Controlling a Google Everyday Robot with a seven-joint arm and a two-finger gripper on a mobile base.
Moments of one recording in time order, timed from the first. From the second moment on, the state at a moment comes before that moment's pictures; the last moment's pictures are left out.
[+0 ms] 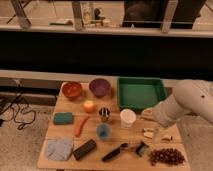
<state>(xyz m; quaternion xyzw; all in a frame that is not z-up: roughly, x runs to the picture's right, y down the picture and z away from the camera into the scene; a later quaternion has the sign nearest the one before) 0.195 0.173 0.629 -0.31 -0.20 -0.04 0.93</state>
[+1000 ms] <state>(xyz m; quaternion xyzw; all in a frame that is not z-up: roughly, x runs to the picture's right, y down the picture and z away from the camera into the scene) 0.173 0.184 0.626 -0.30 -0.22 -0.07 0.92</state>
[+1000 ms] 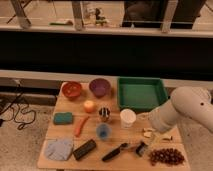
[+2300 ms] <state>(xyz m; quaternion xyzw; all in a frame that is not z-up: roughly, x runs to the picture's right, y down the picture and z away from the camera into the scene) 0.087 0.227 0.628 -0.32 -0.27 -0.13 0.90</state>
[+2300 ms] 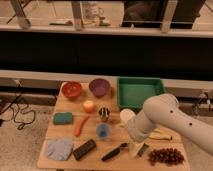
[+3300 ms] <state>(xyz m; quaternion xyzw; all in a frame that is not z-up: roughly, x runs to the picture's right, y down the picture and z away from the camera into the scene) 0.004 0.263 0.635 -0.35 -0.30 -0.19 0.87</state>
